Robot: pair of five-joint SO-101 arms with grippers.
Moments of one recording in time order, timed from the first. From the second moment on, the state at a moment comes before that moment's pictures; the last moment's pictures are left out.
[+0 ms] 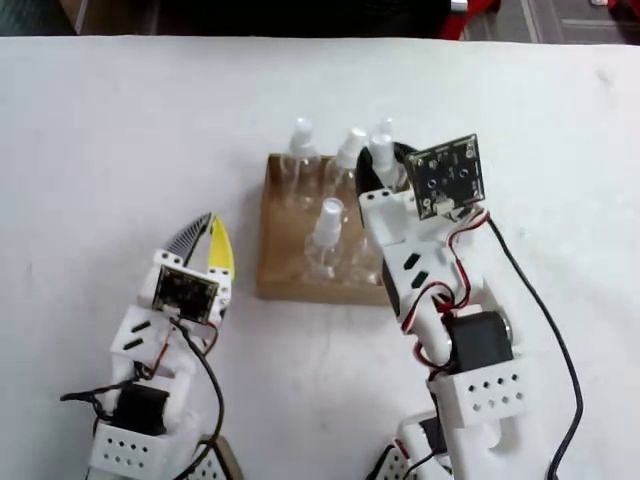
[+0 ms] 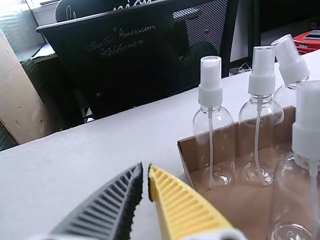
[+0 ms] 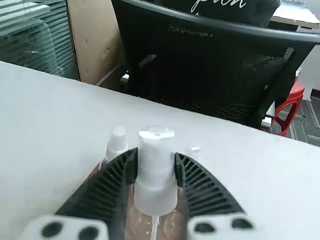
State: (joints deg) left arm 5.9 -103.3 97.2 27.3 -11.1; right arm -17.0 -58.6 45.5 35.9 8.3
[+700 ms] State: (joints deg) left arm 5.9 -103.3 97.2 27.3 -11.1; right arm -14.9 -62.5 67.3 21.3 7.7
